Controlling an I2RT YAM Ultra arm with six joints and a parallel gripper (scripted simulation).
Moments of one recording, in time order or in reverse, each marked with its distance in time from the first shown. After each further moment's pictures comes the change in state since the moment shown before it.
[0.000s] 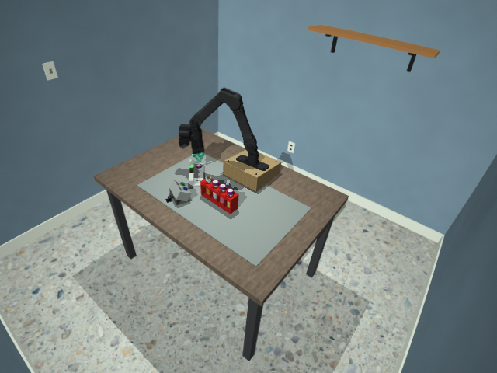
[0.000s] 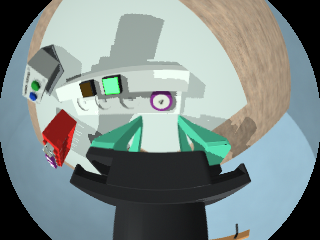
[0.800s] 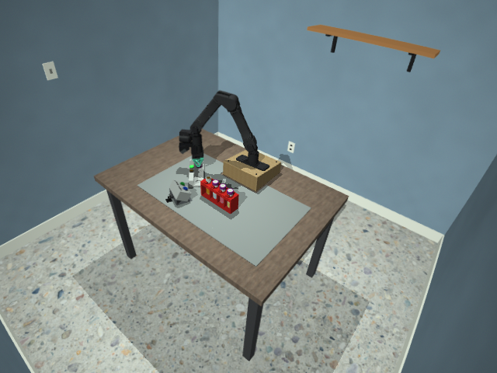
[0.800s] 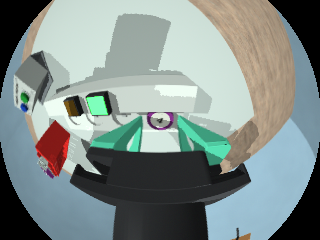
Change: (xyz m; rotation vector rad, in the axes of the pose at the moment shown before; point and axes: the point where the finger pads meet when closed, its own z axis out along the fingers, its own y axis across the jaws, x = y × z) arm -0.008 -0.002 0.036 0.007 -0.031 -0.001
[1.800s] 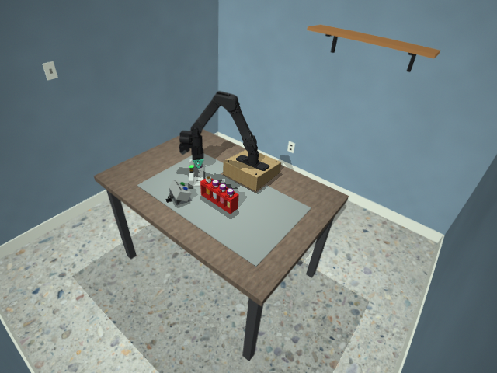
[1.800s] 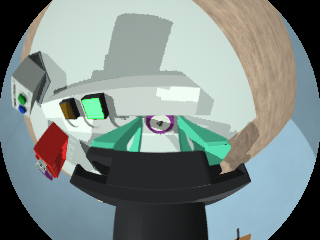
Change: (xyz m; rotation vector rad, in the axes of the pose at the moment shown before) arm 0.001 0.000 0.007 0.001 -0.006 0.000
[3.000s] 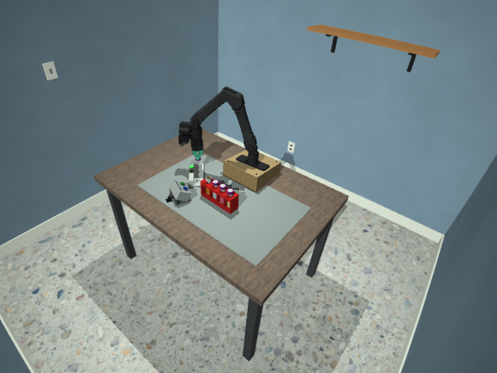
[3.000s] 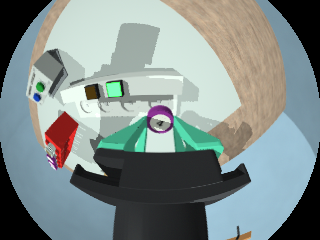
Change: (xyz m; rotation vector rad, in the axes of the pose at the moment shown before) arm -0.003 -0.002 -0.055 0.003 -0.017 0.000
